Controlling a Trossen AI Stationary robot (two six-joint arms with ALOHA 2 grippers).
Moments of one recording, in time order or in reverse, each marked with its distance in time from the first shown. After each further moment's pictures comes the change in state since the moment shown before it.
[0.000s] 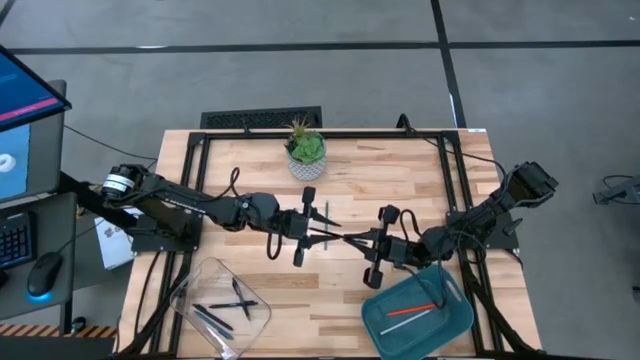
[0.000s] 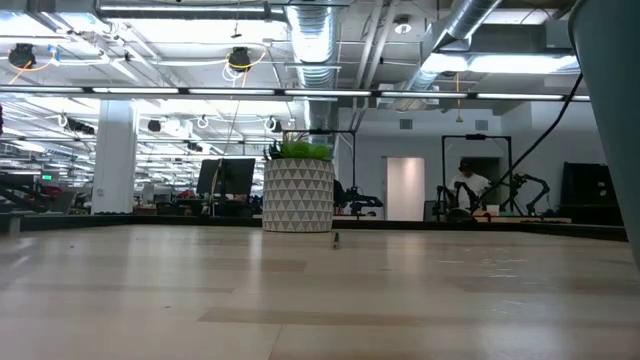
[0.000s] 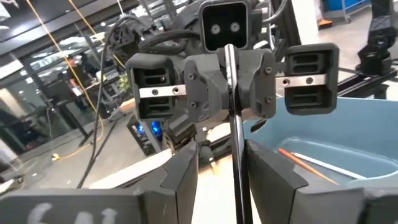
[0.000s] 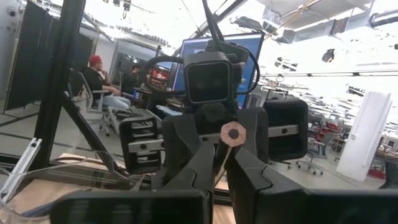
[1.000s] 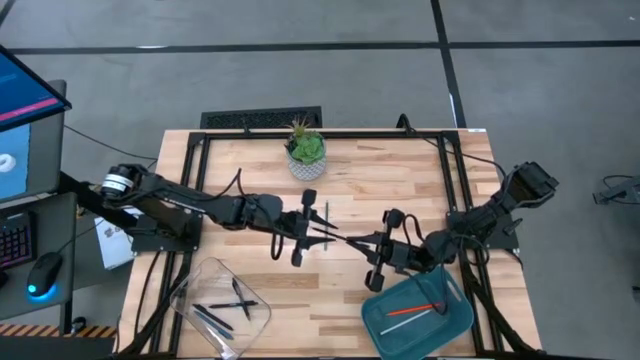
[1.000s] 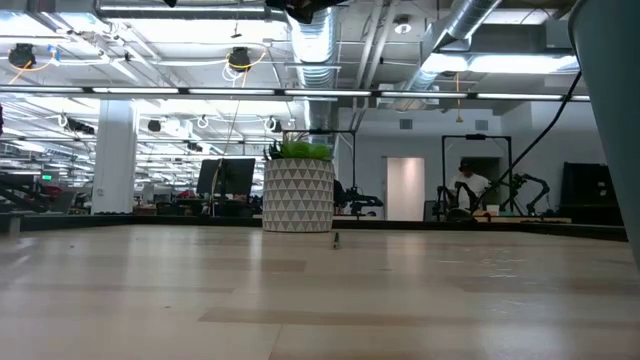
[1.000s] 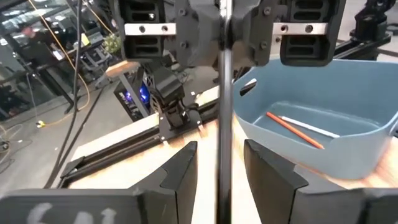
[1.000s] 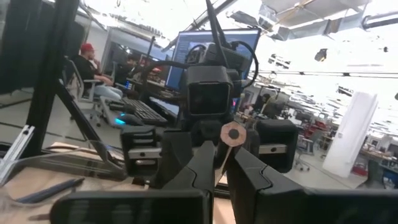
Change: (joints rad) left arm 0.006 -0.005 0.000 -0.157 -0.007 -0.039; right arm 0.036 0.000 0.000 -0.009 0.078 -0.051
